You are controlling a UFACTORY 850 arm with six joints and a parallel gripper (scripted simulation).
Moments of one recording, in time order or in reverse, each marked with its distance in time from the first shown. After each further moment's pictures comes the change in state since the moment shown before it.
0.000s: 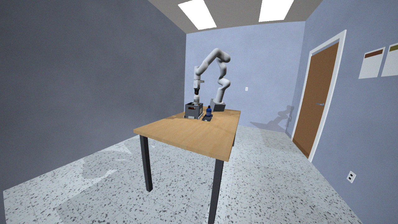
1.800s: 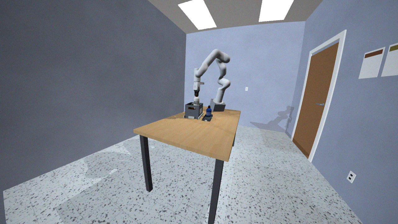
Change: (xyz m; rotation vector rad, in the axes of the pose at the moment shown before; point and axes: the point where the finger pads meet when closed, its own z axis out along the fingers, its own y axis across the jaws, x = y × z) arm 0.000 0.000 0.023 0.000 0.000 0.000
